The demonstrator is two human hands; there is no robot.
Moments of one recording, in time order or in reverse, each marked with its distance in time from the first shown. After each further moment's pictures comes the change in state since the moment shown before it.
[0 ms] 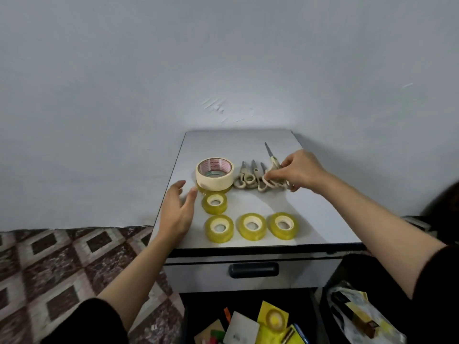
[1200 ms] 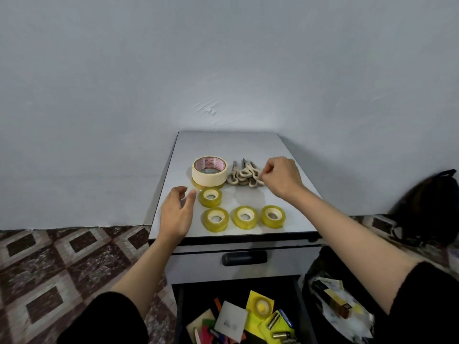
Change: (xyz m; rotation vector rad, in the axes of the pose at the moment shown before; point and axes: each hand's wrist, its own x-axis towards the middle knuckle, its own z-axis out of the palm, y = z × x) left_hand -0.022 0.005 -0.009 -0.051 -0.014 -0.053; right_hand -0.033 -0.020 0.029 -0.181 0.238 -0.081
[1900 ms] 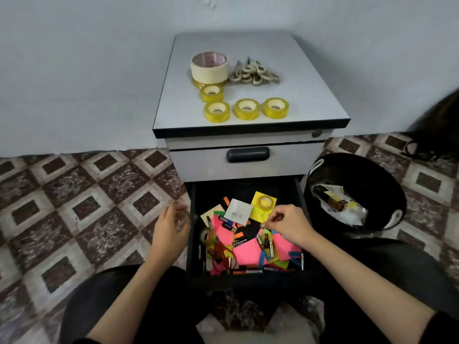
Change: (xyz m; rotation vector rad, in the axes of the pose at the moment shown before) left_hand -0.207 -0.126 -0.040 0.296 -0.241 -0.090; right_hand -0.246 0.126 0.095 0.223 -0.513 0.212
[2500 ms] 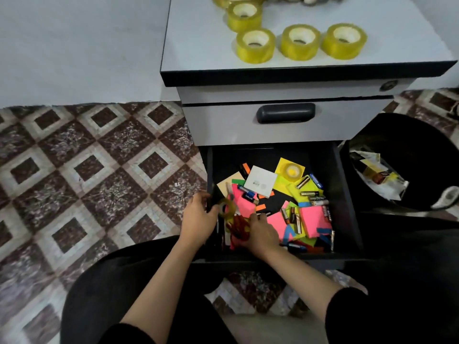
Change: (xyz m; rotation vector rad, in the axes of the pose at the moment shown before) left_hand 0.014 -0.043 0.048 -0.010 -0.198 -0.336; right_hand 0.016 0.014 0.169 -0.414 -0.308 0.186
